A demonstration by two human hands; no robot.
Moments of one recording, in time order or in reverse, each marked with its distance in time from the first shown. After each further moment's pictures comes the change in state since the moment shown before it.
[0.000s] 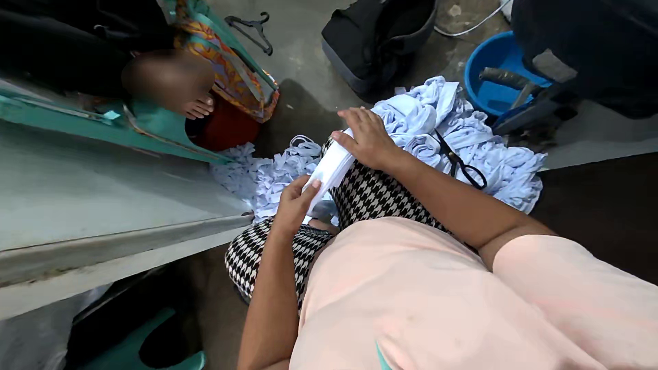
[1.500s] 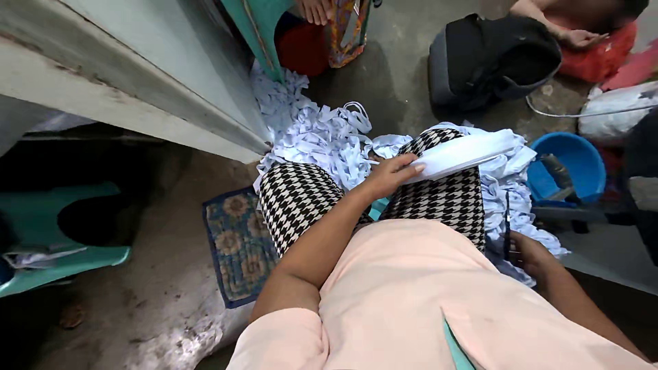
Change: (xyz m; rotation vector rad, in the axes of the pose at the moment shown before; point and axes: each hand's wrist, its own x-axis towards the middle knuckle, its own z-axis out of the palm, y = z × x) left_hand 0.025 -0.048 0.010 -0.159 -0.096 0.383; right_hand -0.175 0.148 -0.039 0.237 0.026 1.281
